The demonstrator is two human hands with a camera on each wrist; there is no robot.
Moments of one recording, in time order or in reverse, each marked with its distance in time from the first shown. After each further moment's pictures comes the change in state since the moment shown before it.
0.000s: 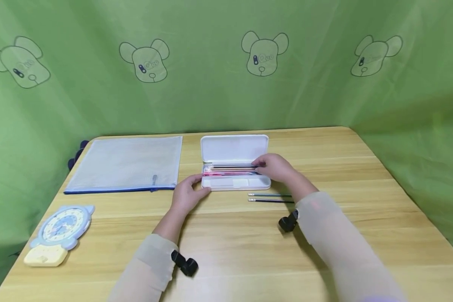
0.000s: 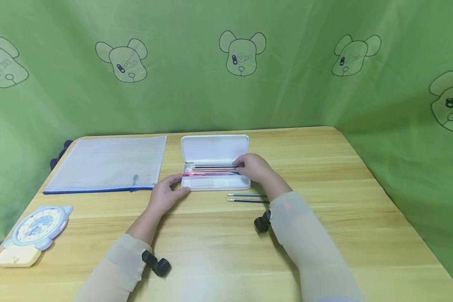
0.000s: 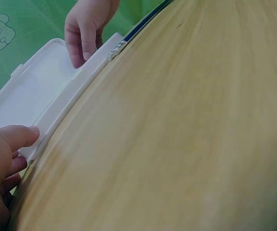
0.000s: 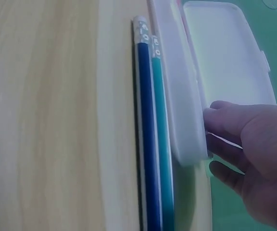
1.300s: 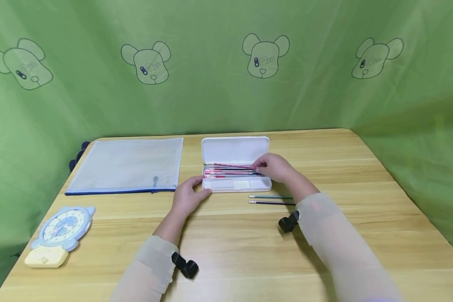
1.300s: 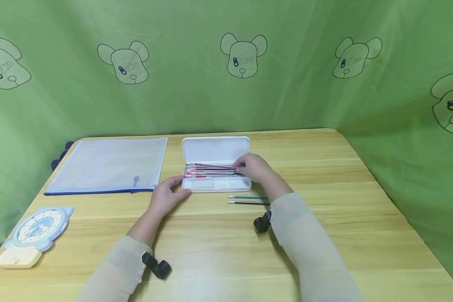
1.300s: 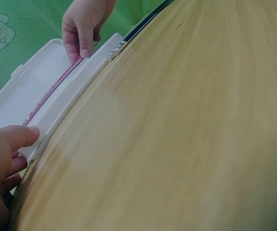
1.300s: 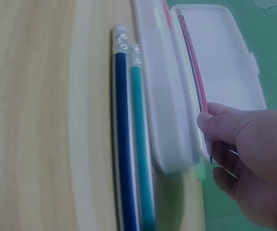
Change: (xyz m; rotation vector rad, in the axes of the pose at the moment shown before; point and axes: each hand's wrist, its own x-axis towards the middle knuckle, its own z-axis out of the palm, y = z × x) left_hand -0.001 0.002 0.000 -0.013 0.001 0.006; right_hand 0.001 -0.006 -0.006 0.012 -0.018 0.024
